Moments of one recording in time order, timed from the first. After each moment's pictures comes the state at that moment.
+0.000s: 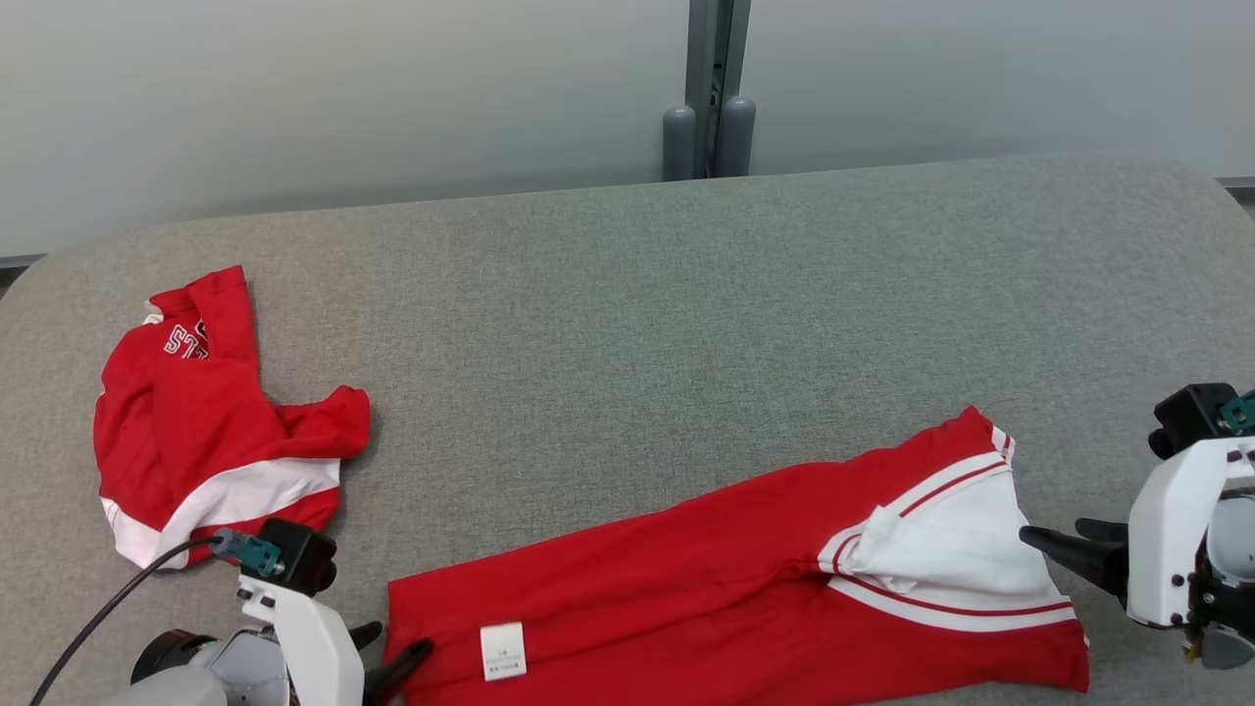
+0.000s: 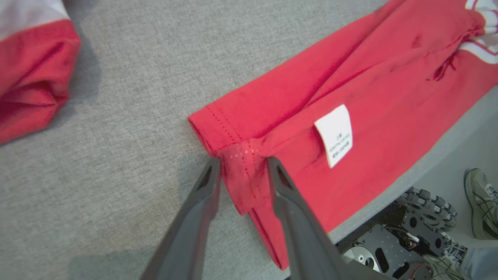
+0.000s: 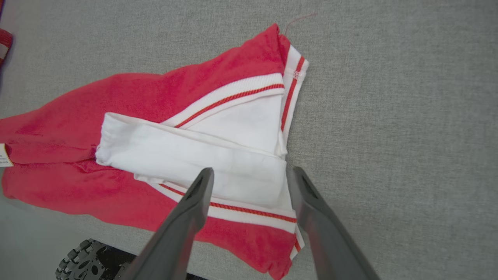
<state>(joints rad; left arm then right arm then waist) -0.53 0.76 -1.25 0.18 -1.31 0.09 0.22 -0.34 -0.59 0.40 0.32 0.96 0.13 0.73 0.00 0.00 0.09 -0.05</state>
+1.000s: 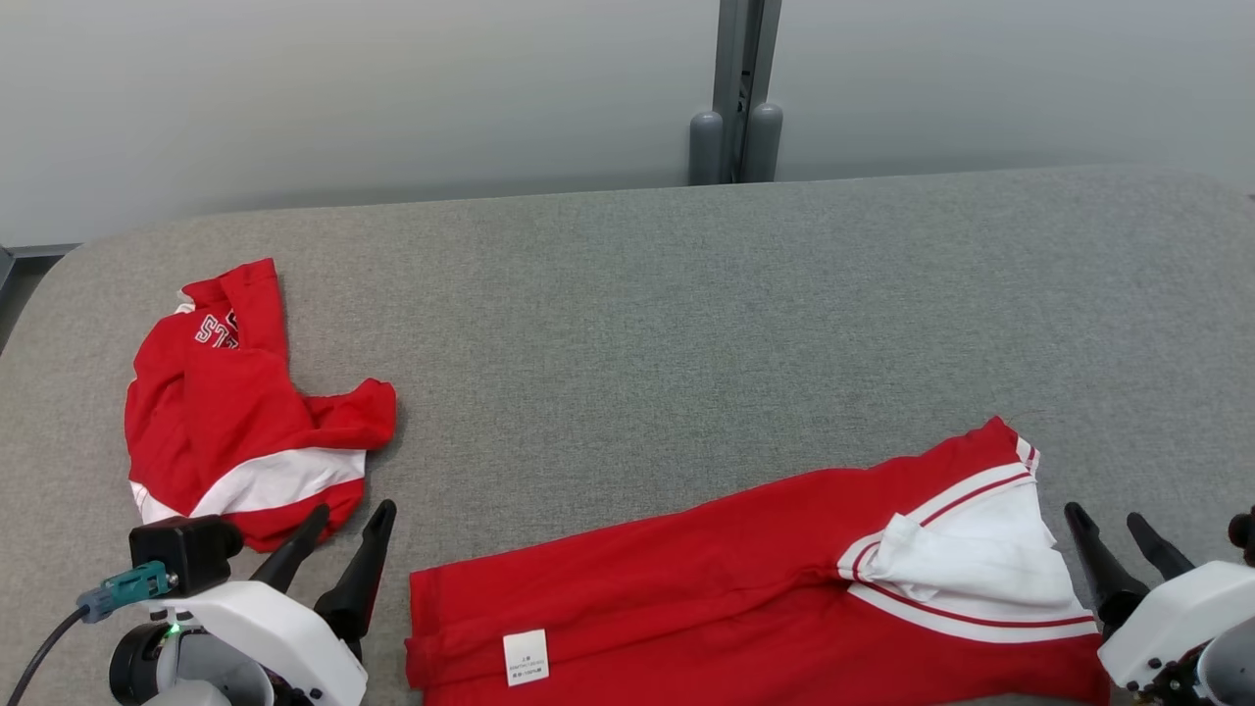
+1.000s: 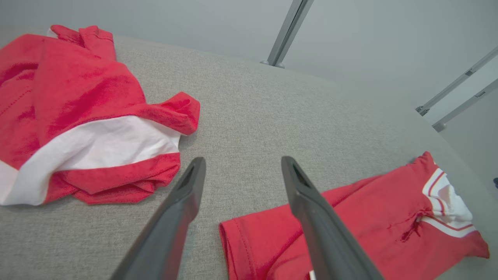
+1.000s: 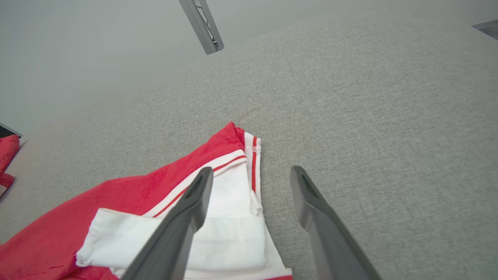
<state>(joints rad) -0.34 0.73 -0.98 0.05 -1.33 0.28 -0.25 -0.08 -0.24 -0.05 0.28 0.58 0.13 0.20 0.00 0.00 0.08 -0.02</state>
